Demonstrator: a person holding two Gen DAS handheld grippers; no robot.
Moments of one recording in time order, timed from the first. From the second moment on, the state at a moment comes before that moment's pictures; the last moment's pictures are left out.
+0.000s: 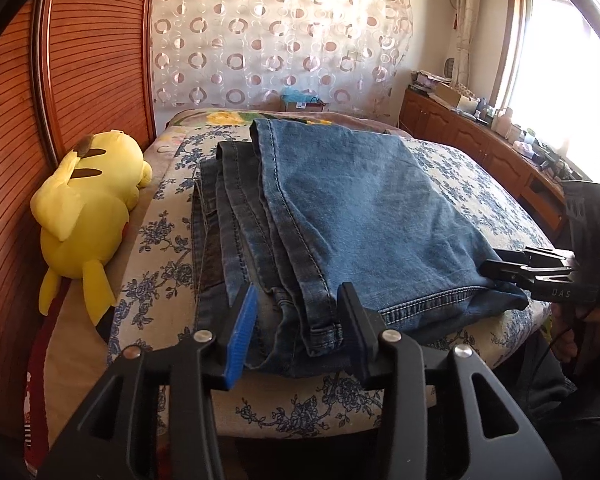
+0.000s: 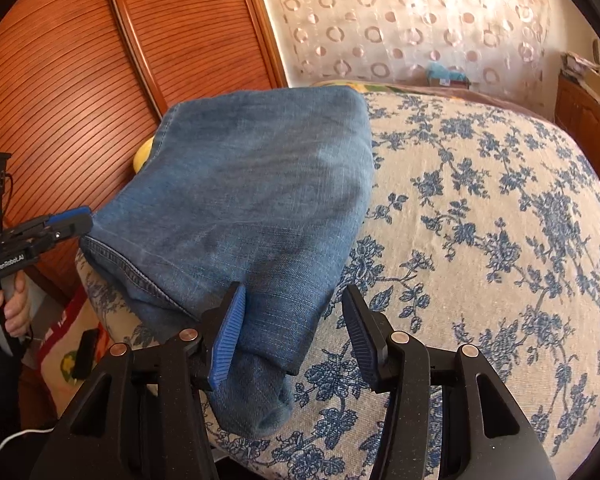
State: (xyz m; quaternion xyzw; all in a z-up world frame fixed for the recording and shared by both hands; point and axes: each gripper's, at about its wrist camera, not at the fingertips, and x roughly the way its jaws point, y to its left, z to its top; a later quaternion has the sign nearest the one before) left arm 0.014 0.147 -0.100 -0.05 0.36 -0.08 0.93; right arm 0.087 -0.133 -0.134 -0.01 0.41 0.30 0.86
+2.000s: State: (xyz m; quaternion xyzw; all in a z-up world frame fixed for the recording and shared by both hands) left arm 0.042 0.113 -0.088 -0.05 0.36 -0.10 0.93; right arm 0.098 -0.204 -0.103 0.07 0.39 0.24 0.89
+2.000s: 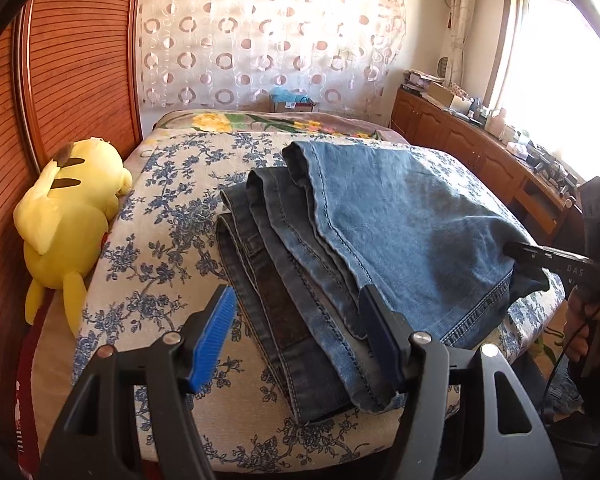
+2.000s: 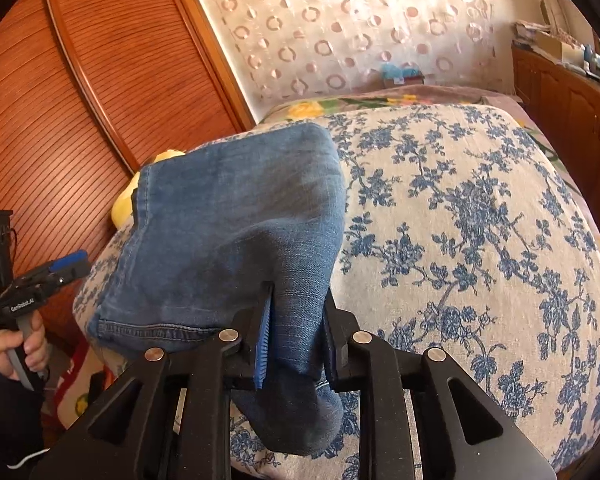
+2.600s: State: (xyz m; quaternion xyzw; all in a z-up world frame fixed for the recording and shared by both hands) left arm 0.016 0.156 -0.069 -0.07 0.32 -0.06 0.94; right arm 0.087 -0.081 -0.027 -0.02 0.31 0.35 0.89
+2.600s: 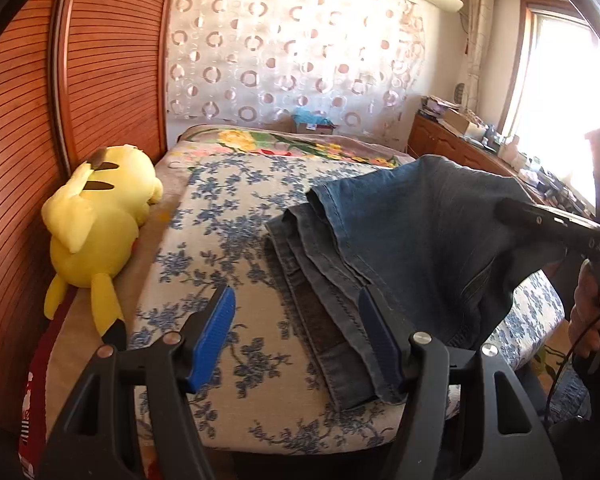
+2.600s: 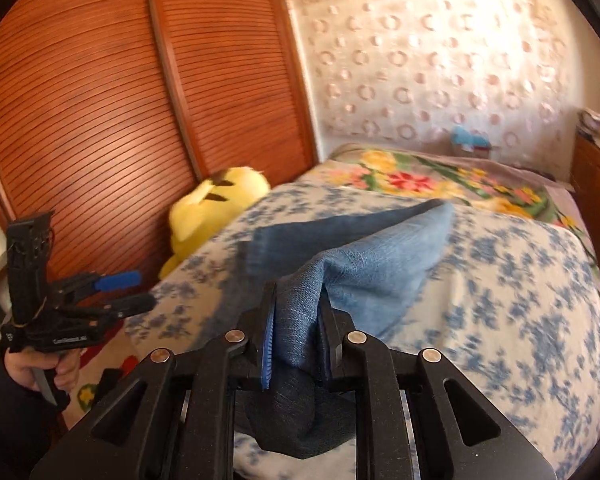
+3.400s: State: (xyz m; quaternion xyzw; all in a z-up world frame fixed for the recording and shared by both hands) left arm 0.083 0.117 -0.037 -0.05 0.31 -0.11 0.94; right arm 0.063 -0.051 -0.069 -0.02 0.33 0.40 0.85
